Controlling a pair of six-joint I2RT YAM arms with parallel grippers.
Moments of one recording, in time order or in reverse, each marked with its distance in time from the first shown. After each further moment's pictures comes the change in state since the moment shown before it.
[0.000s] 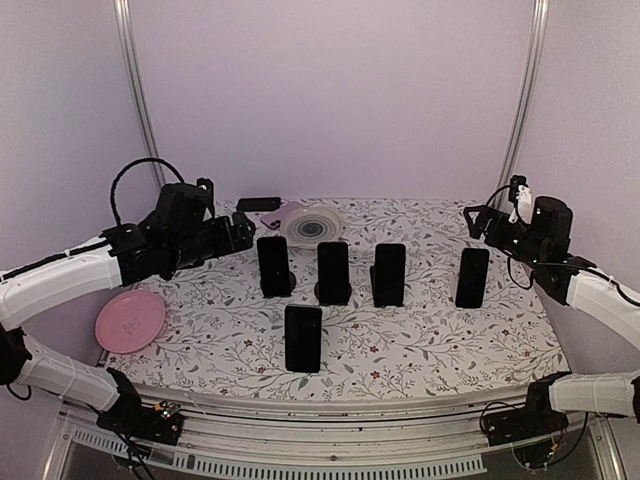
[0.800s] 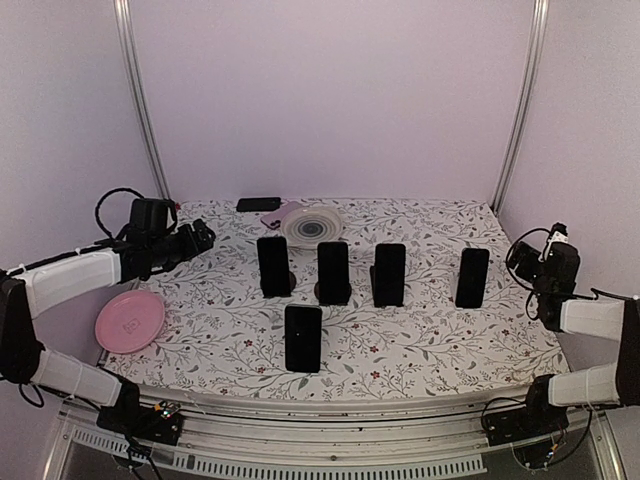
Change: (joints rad) left arm 0.501 0.038 -0.203 0.221 0.352 0.061; right arm -0.373 0.085 -0.319 0.353 0.259 -0.047
